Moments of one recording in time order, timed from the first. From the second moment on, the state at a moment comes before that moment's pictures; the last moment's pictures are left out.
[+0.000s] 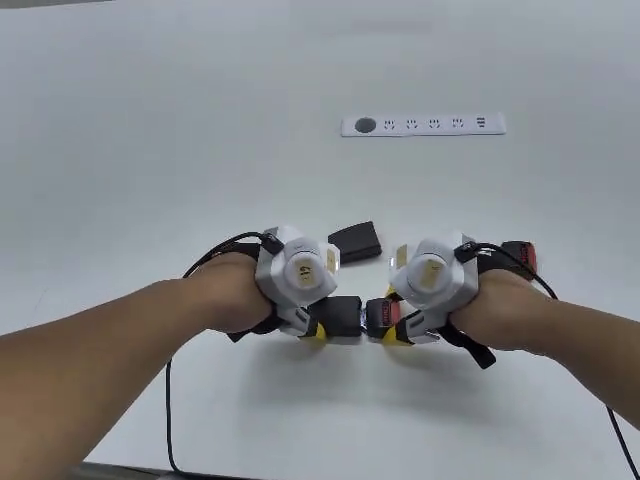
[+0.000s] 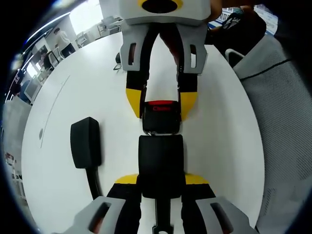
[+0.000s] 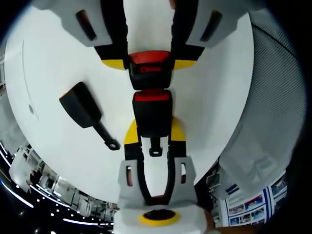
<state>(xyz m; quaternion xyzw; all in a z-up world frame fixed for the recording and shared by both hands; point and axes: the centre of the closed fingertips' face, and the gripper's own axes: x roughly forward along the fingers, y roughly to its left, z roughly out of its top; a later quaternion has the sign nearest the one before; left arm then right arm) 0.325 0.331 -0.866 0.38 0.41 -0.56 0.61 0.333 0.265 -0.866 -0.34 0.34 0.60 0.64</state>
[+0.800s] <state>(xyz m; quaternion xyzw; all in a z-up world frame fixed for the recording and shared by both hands) 0.330 0.331 -0.865 0.37 0.40 -0.57 0.61 0.333 0.262 -0.864 -0.35 0.33 0.60 0.64</state>
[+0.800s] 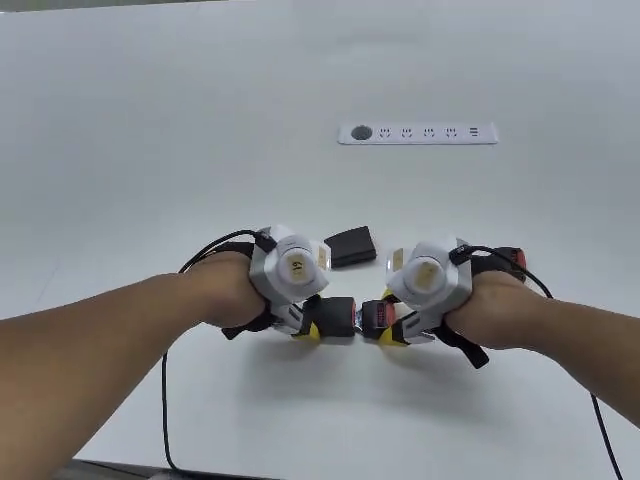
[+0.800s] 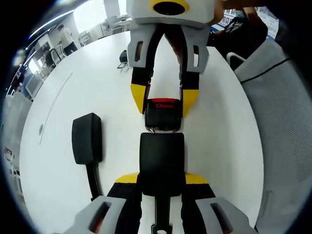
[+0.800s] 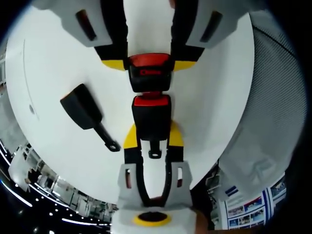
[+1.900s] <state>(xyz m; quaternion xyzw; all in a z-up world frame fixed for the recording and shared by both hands) 0.333 0.340 -0.841 0.40 0.41 -0.54 0.62 0.329 0.256 -0.850 -0.36 0.34 0.59 0.64</state>
